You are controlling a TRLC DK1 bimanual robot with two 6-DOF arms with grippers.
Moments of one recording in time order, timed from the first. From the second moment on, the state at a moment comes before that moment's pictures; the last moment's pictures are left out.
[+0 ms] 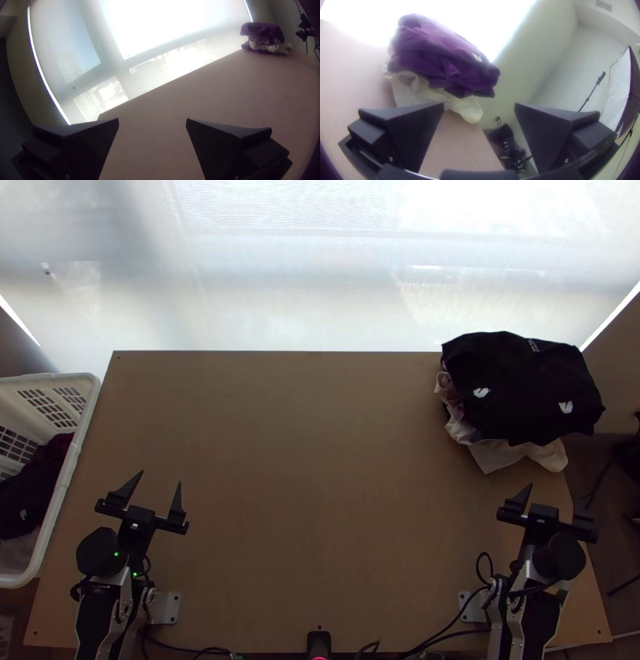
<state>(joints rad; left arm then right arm) -0.06 0.00 0.08 -0.22 0.00 0.40 -0.32 0.00 0.09 -0.19 0.22 -0.50</state>
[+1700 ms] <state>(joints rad) -0.12 0.00 0.08 -0.22 0.02 0.39 -0.44 0.00 0.09 -0.28 -0.03 -0.48</state>
